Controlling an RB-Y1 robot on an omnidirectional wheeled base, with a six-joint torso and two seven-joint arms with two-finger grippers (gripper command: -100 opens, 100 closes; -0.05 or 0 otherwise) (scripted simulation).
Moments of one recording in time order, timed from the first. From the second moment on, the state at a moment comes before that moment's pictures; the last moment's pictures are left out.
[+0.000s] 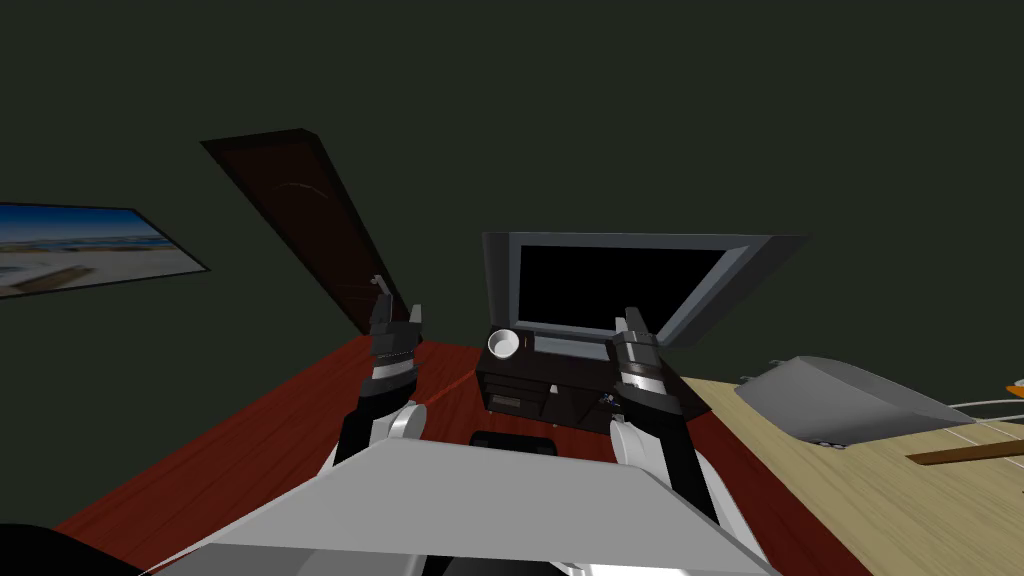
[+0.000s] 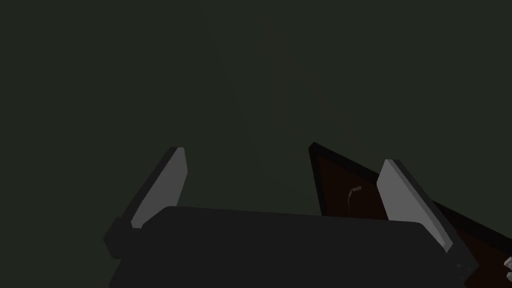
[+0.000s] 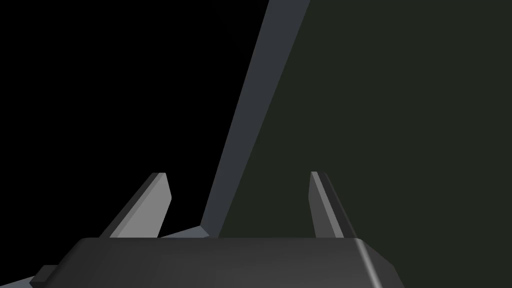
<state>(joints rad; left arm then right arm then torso) 0.54 -0.02 0.01 -2.26 0.11 -0.59 -0.17 0.51 0.04 -0.07 -2.24 0.10 -0.42 0.12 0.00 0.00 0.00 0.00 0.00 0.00</state>
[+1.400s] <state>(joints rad) 0.27 0.18 0.05 -2.12 0.11 -0.28 -0.16 0.51 0.04 -0.07 -2.24 0.10 -0.42 0.12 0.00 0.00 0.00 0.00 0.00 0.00</state>
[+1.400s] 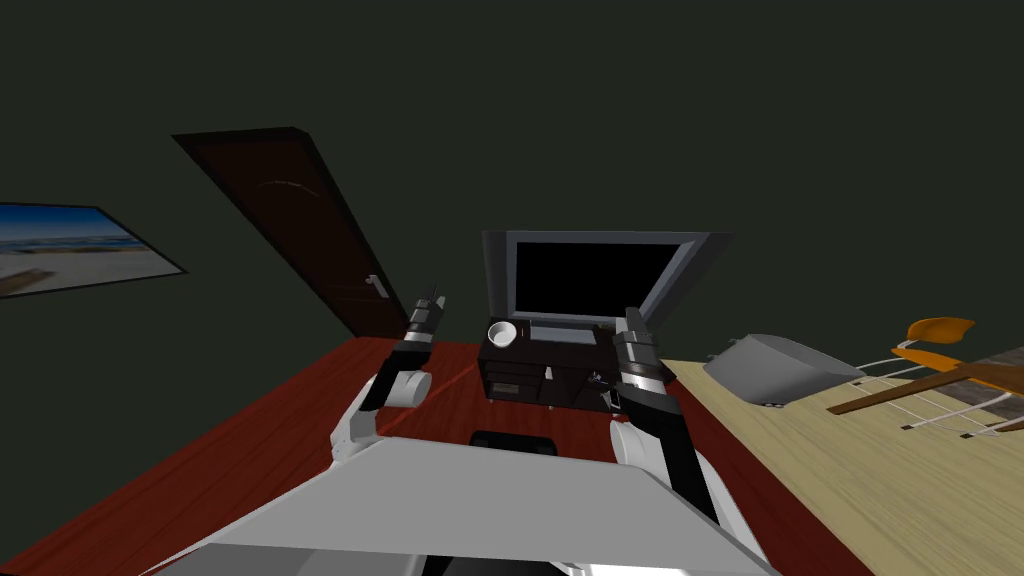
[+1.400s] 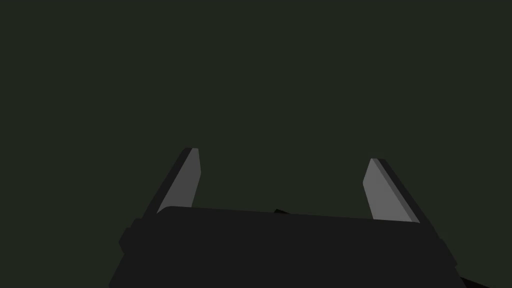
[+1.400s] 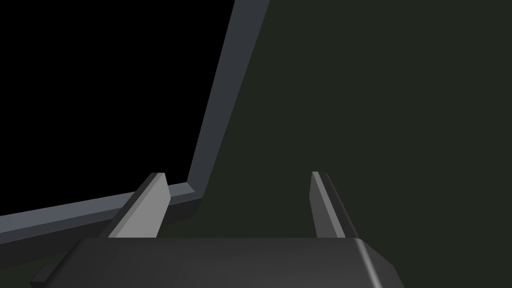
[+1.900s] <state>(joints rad) 0.19 0.19 0.07 -2.07 0.11 -0.15 -0.16 0.51 0.04 -0.07 -2.24 0.10 -0.42 0.12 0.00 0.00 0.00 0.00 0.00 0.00</state>
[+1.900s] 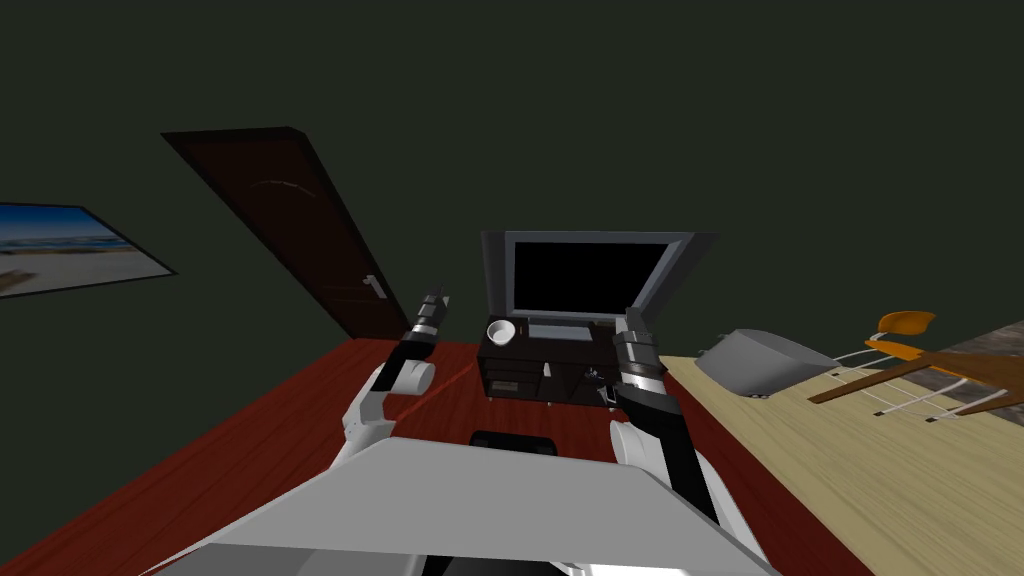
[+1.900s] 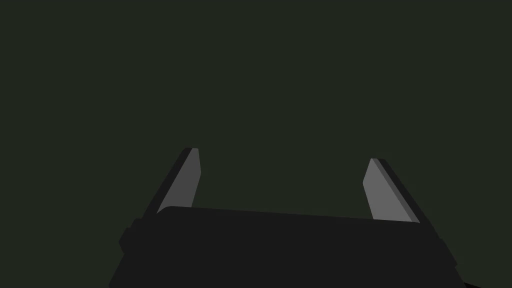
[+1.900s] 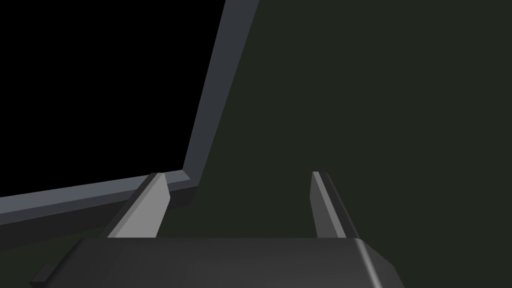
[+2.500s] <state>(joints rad) 0.10 0.18 0.07 -1.99 0.11 -0.01 -0.17 0.51 0.04 -0.07 -2.24 0.10 -0.42 0.12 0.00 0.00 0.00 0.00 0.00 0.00</state>
